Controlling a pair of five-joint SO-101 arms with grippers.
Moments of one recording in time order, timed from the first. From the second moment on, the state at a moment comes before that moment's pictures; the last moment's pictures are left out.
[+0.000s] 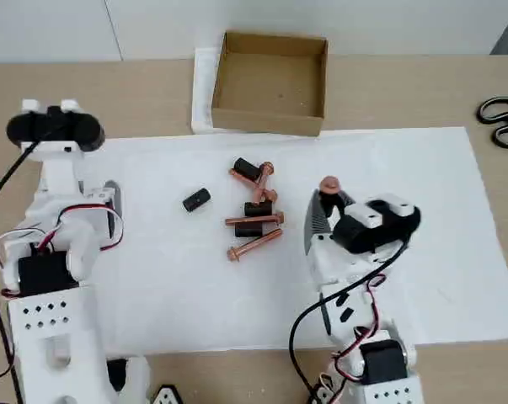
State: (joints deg) left arm -15.4 -47.8 41.4 64.4 -3.0; right arm -13.2 -100.0 86.5 29.2 -8.4
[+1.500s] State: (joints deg) left arm -15.6 -48.0 44.3 69.8 -3.1; right arm -8.4 46.0 -30.3 15.0 -8.4
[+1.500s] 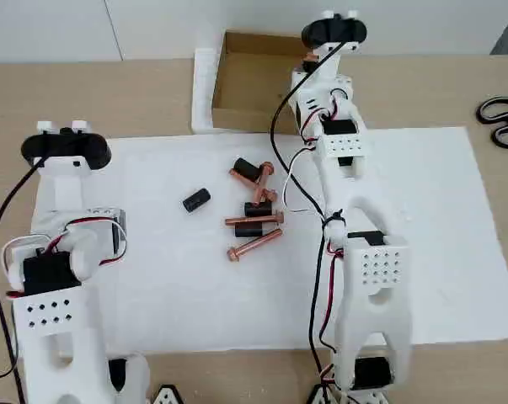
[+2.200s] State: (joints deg) left arm -15.6 -48.0 44.3 69.8 -3.1; right arm -8.5 45.9 -32.5 21.1 -8.4
